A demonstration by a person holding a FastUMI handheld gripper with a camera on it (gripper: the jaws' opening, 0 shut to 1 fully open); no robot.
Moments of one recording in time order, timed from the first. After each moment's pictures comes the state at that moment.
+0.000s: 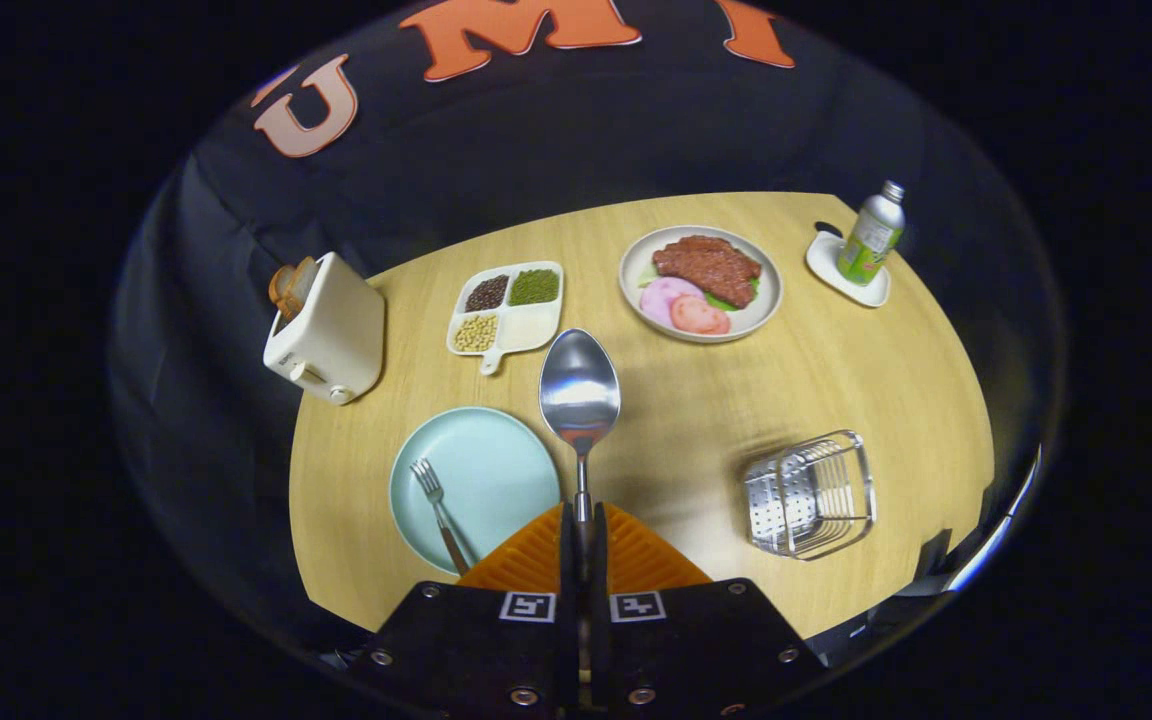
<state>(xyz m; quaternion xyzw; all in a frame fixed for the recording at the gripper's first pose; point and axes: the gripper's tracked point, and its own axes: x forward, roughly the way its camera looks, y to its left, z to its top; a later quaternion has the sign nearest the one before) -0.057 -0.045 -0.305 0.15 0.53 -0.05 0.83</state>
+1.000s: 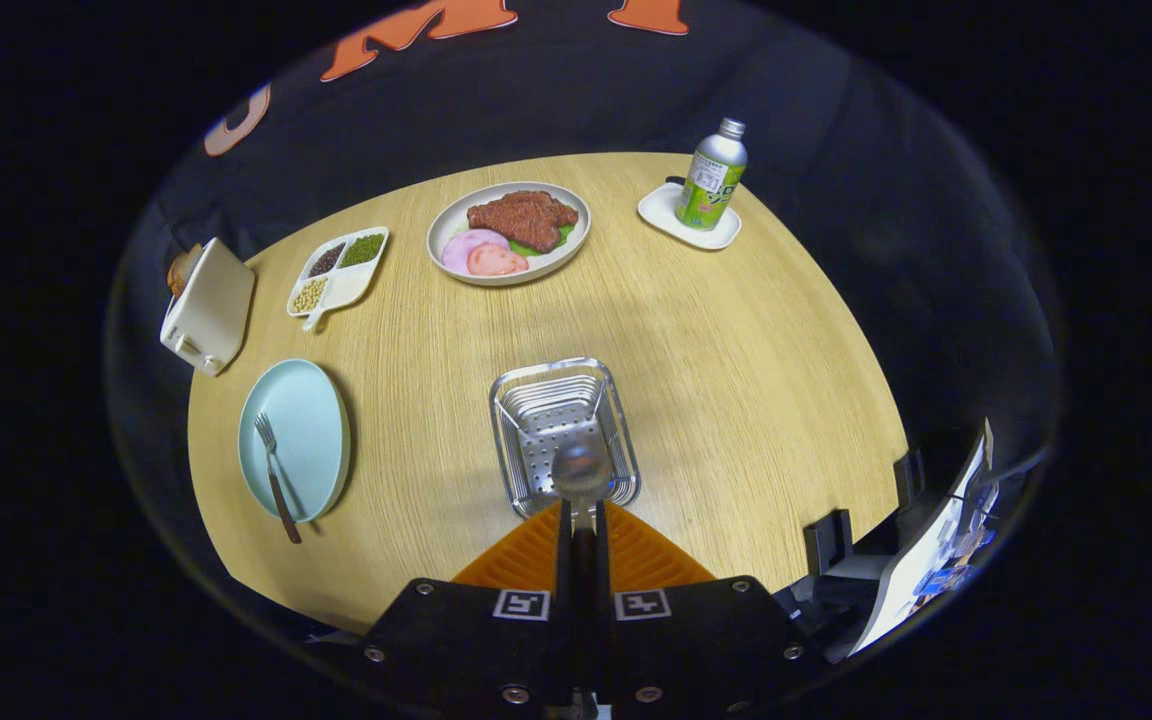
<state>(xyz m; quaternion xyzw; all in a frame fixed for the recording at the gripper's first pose) -0.120 -0.178 -0.341 0.10 0.56 -0.14 0.81</state>
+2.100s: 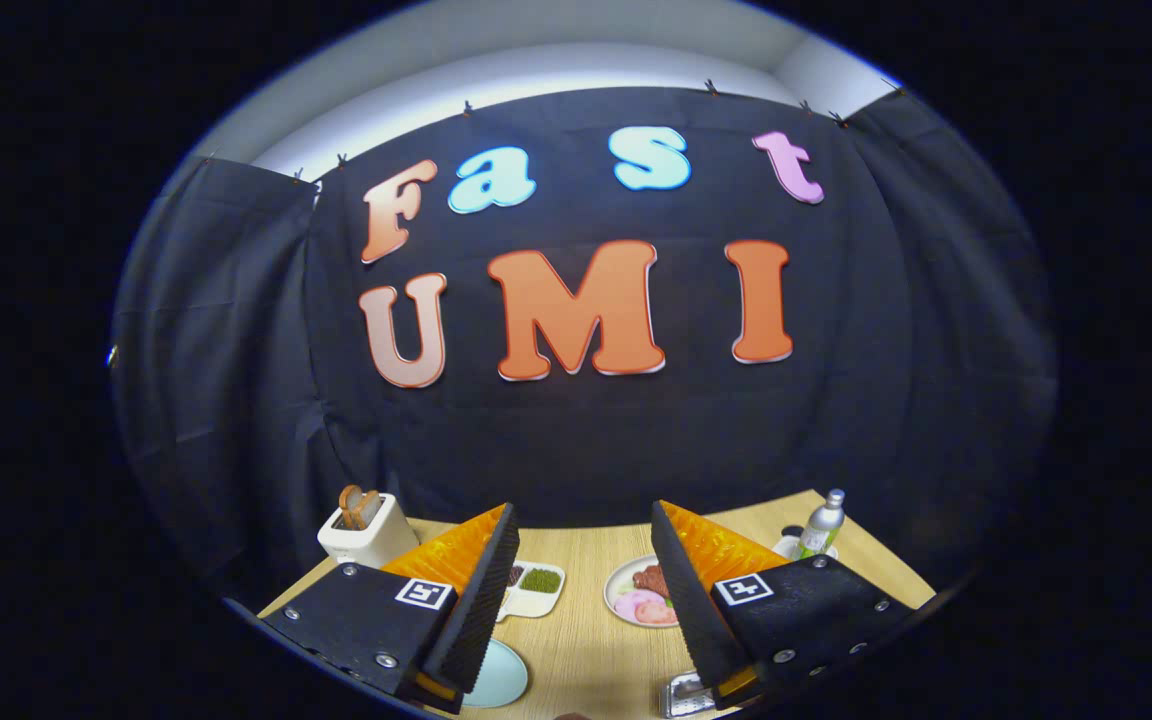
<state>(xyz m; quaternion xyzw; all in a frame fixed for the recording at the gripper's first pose) 0.037 -0.091 -0.058 0.06 0.06 -0.02 1.00</state>
